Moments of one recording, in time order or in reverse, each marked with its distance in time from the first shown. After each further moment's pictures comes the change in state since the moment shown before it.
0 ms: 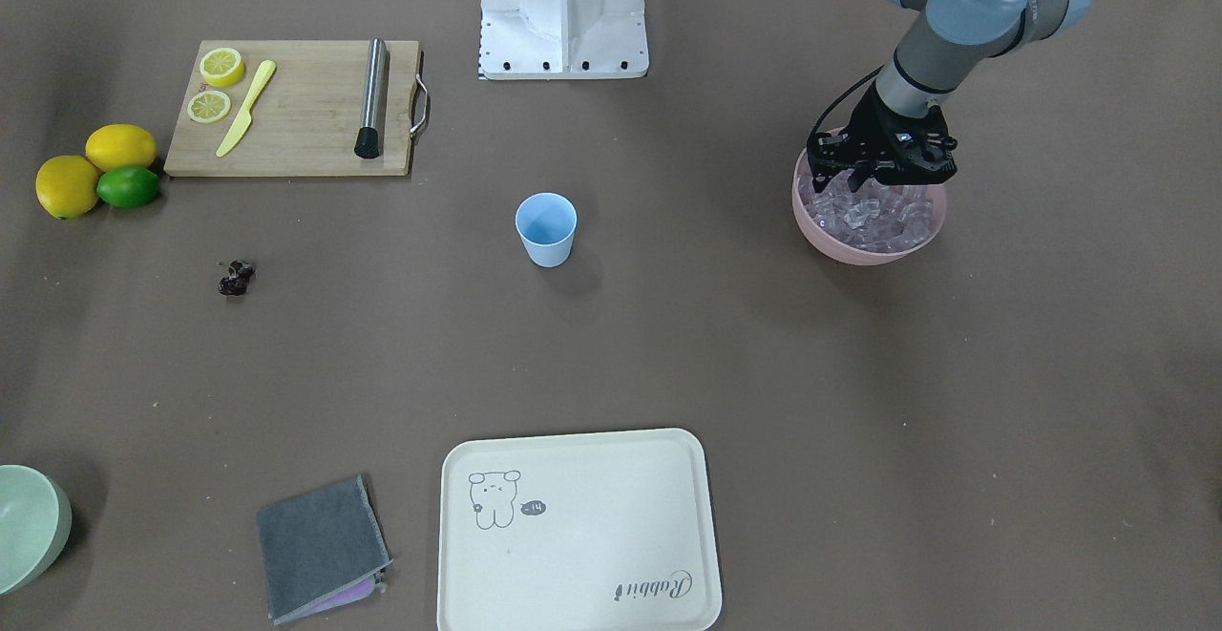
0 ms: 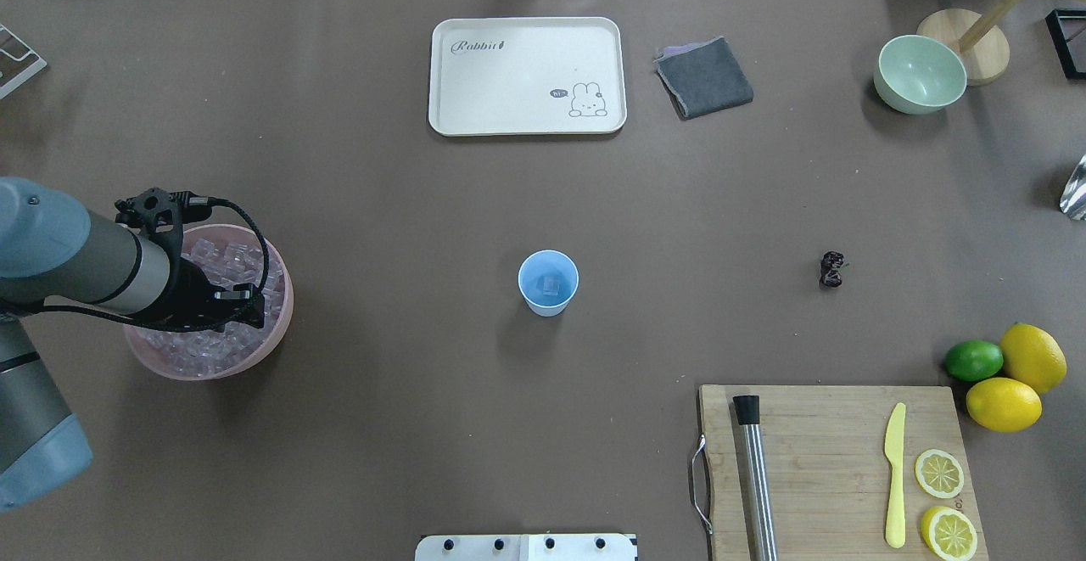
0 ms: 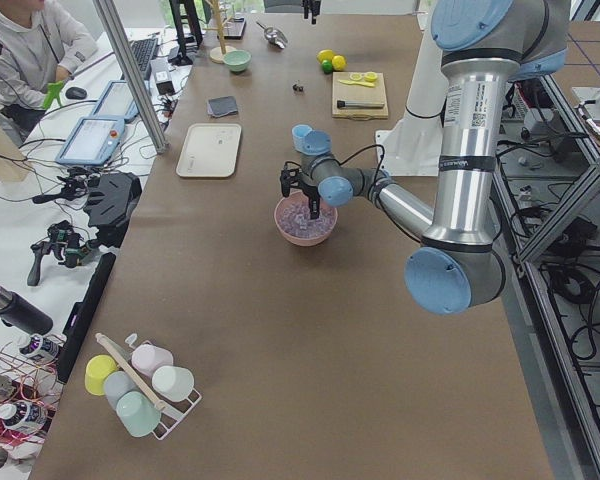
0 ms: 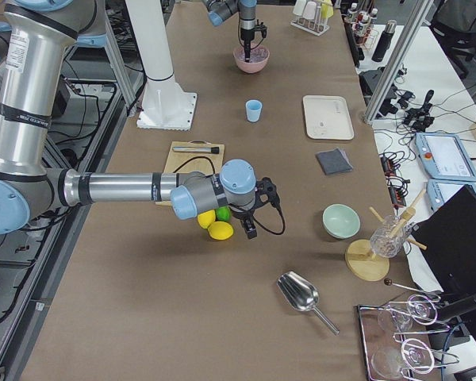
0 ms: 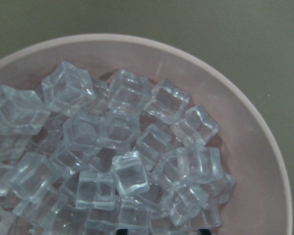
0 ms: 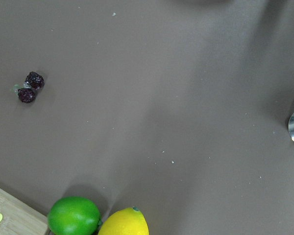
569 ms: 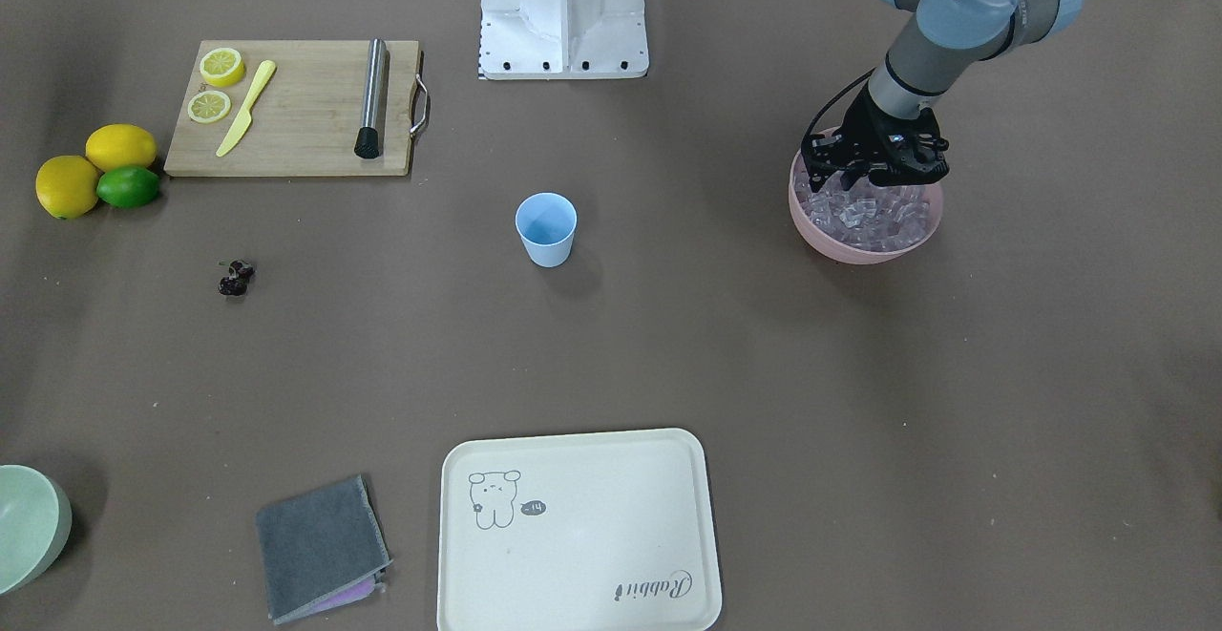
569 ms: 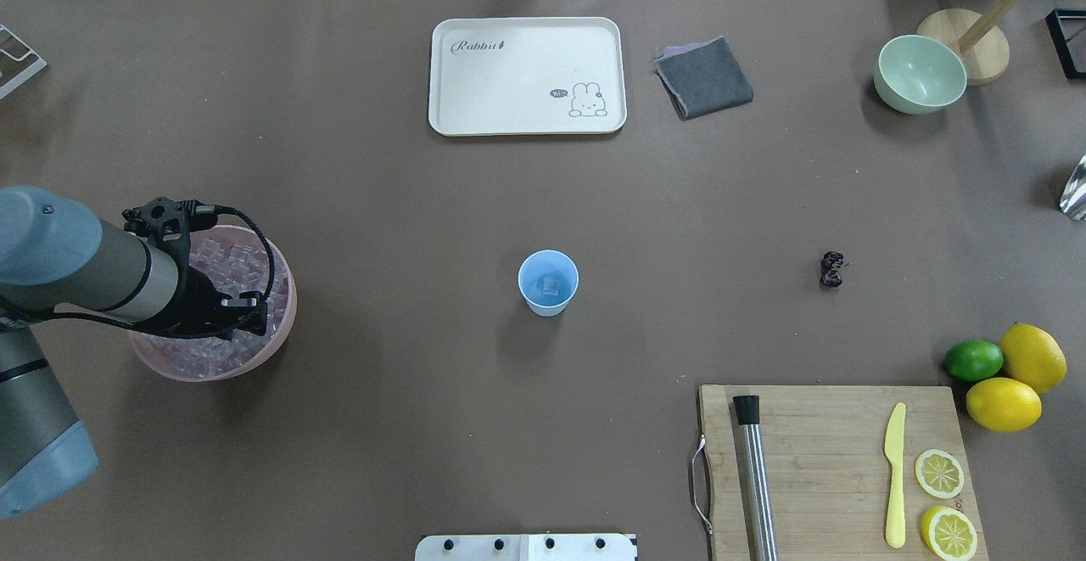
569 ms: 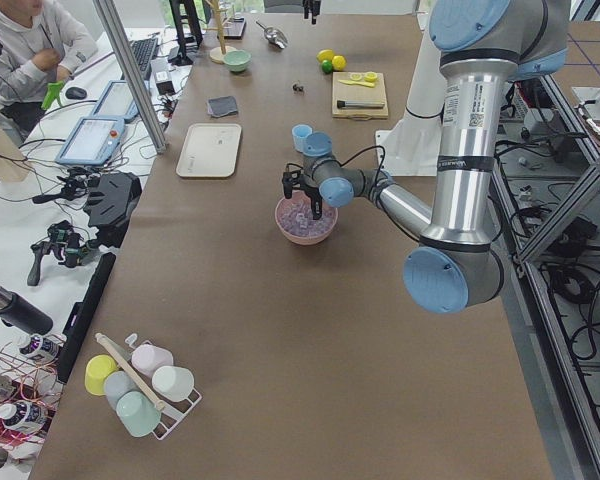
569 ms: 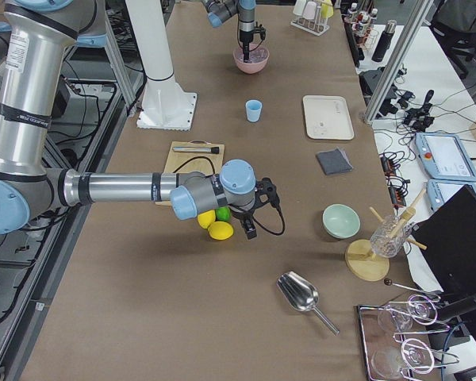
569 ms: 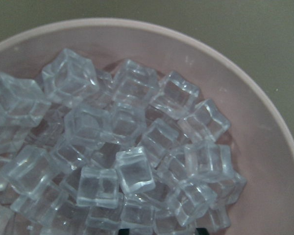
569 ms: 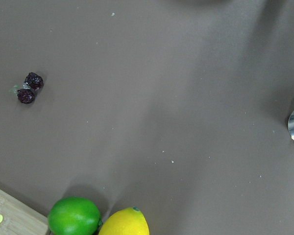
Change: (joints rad) left arm 0.020 -0.002 0.007 -0.001 0.001 -0.034; right arm 0.000 -0.001 0.000 0.001 0.000 0.014
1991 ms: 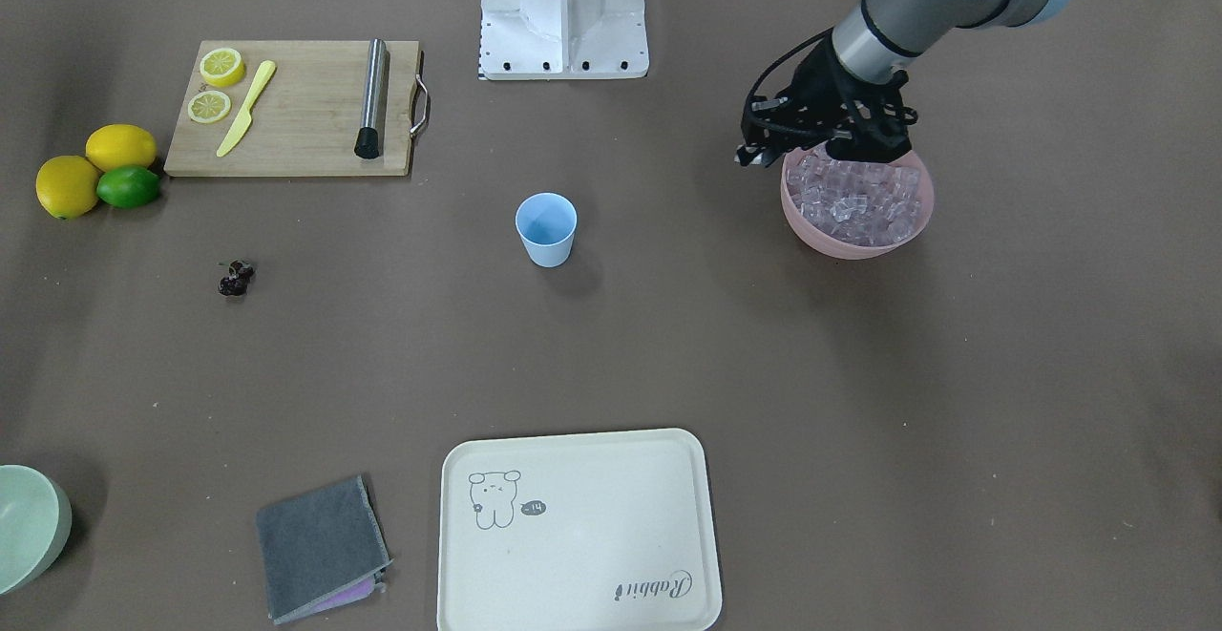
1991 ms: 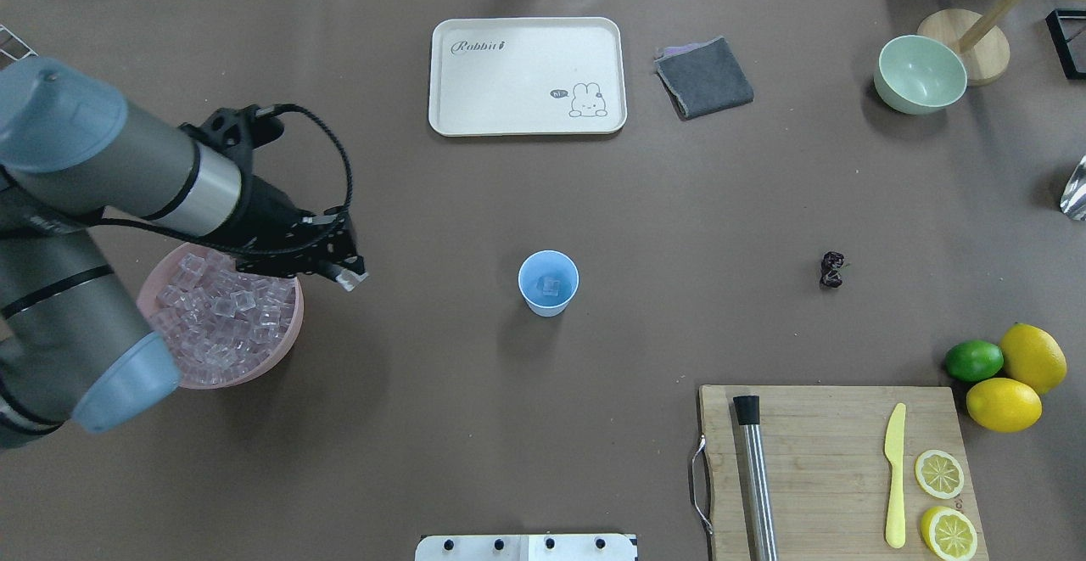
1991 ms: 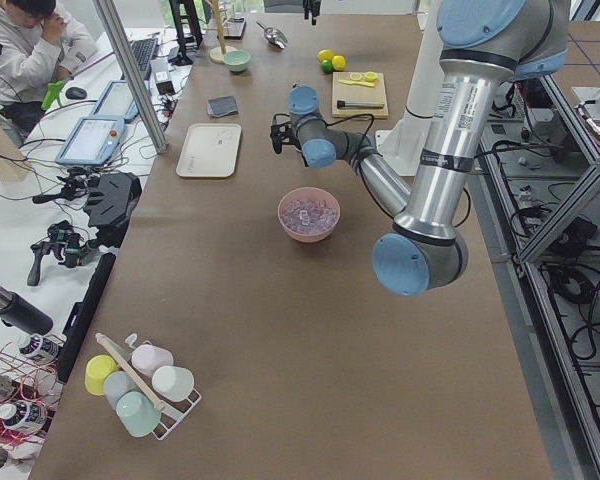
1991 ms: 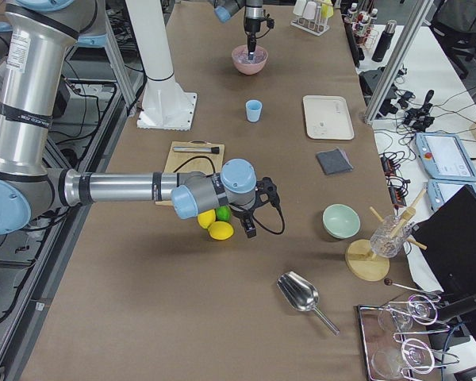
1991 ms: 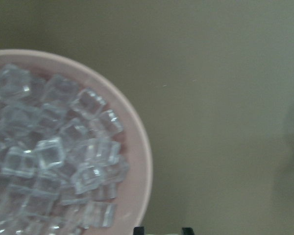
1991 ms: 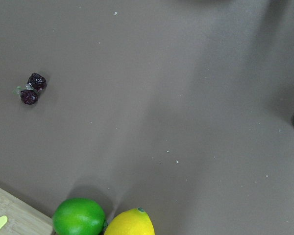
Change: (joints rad) left arm -0.088 -0.320 0.009 0.030 -0.177 -0.201; right arm -0.012 0.001 0.001 0.000 0.007 0.010
